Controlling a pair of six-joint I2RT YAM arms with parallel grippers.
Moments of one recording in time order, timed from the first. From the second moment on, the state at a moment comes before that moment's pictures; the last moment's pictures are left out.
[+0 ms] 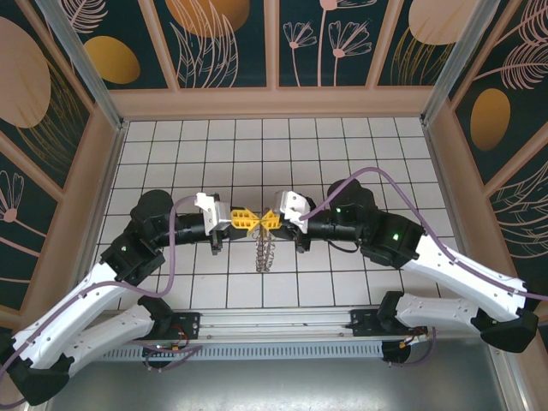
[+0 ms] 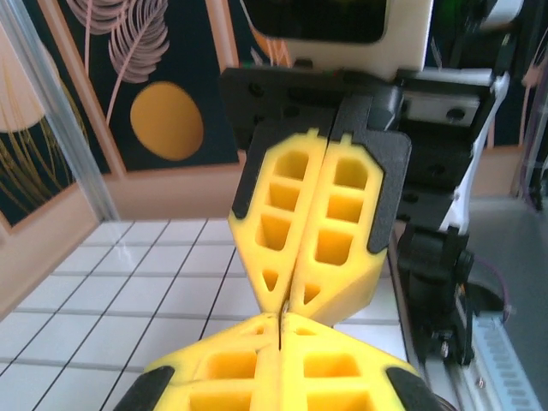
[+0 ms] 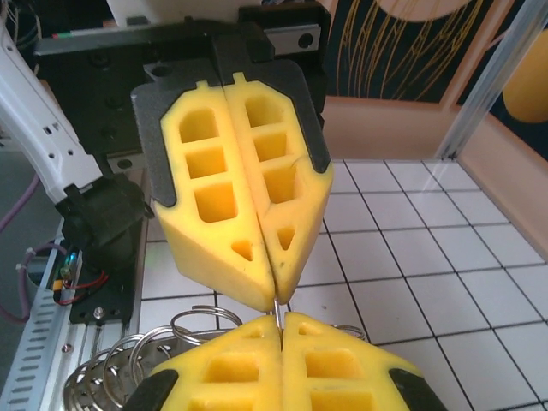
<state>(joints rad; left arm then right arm) -0.74 0.80 0.86 -0.18 0.67 0.20 1.07 1.02 1.13 -0.42 -0.28 -0.29</state>
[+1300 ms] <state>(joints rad) -0.74 0.79 0.86 -0.08 0.70 0.14 1.08 0.99 1.13 -0.40 -0.25 -0.29</state>
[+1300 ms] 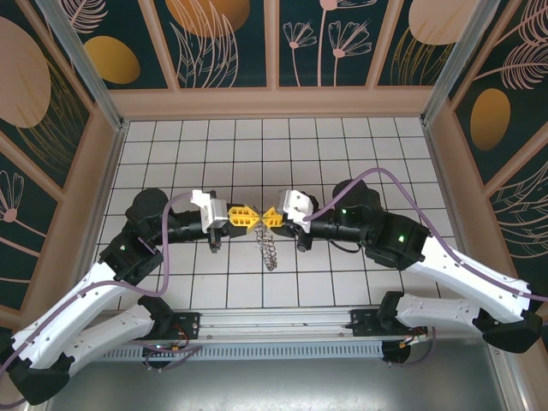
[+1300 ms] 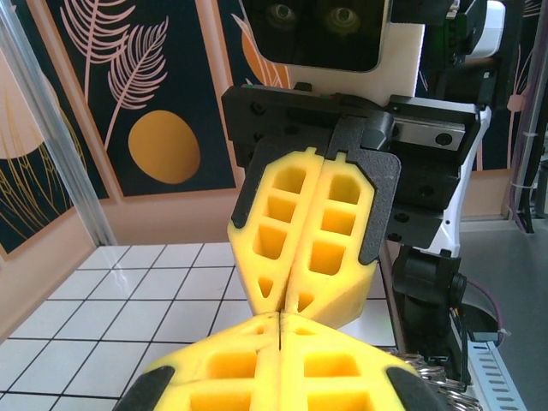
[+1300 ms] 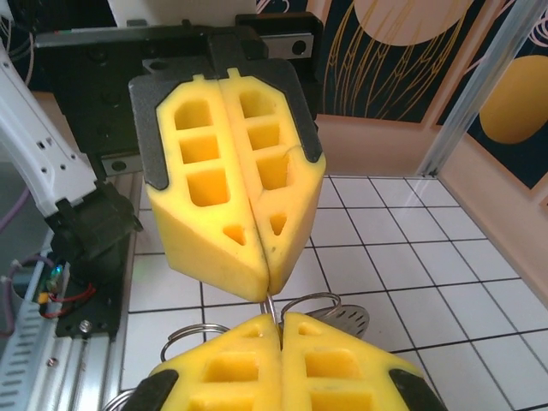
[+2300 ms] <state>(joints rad) -0.74 0.89 1.01 -0.45 0.59 0.39 1.08 1.12 1.27 -0.62 -0.21 -0.41</state>
